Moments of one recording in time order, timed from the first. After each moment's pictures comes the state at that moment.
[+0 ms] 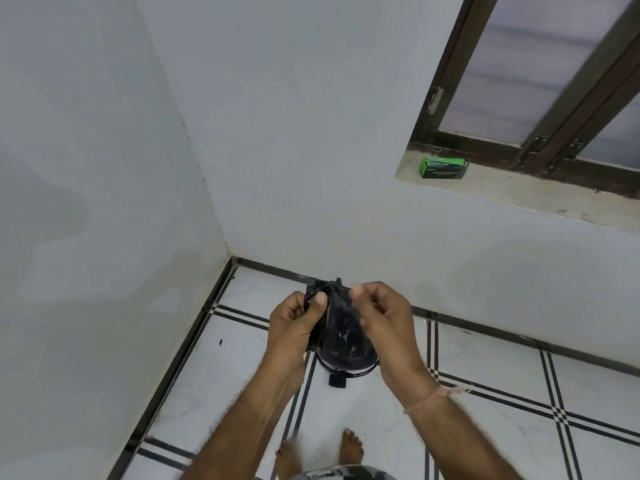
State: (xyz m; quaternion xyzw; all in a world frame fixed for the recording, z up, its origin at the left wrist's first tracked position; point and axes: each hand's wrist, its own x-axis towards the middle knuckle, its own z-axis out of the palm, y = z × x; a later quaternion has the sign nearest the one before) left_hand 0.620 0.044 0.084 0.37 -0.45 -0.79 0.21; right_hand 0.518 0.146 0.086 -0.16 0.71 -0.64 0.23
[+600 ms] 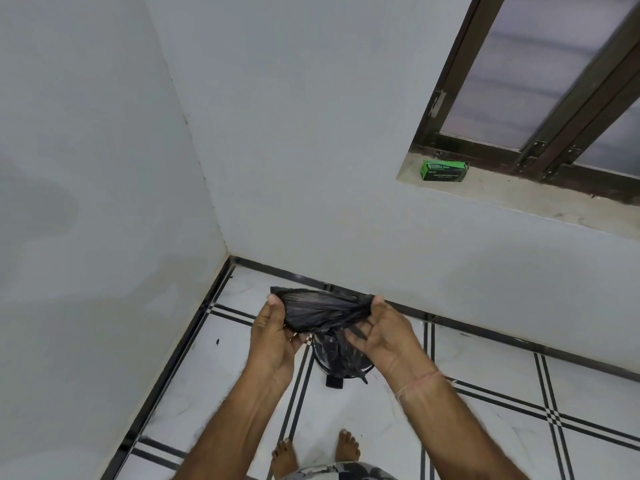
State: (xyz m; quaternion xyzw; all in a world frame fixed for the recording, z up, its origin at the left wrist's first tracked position) left_hand 0.638 0.027 0.064 0.42 -0.28 -0.82 0.26; right_hand 0.513 0.127 0.080 0.19 0.57 -0.69 0.40
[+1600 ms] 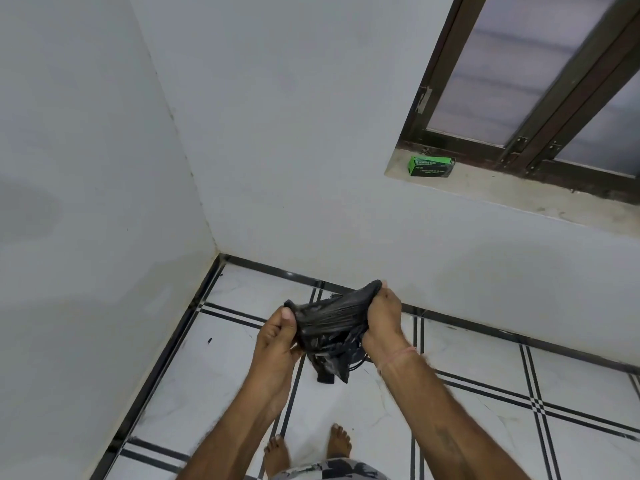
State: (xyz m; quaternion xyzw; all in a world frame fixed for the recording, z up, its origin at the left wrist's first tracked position) left_hand 0.652 0.059 0.052 0.33 -0.43 -0.81 0.22; right_hand 0.493 0.123 0.057 0.19 0.65 -0.69 0.27
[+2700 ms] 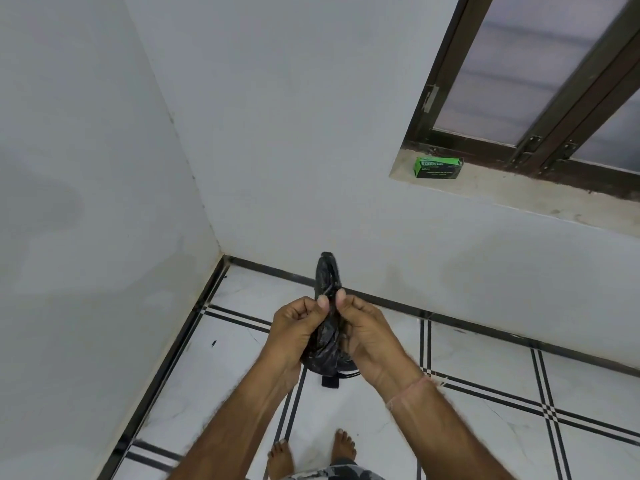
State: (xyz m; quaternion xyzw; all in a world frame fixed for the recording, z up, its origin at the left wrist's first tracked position) left_hand 0.598 0.037 0.070 0.37 -0.43 -0.81 0.14; right_hand 0.503 0.129 0.072 0.01 0.57 -0.68 0.46
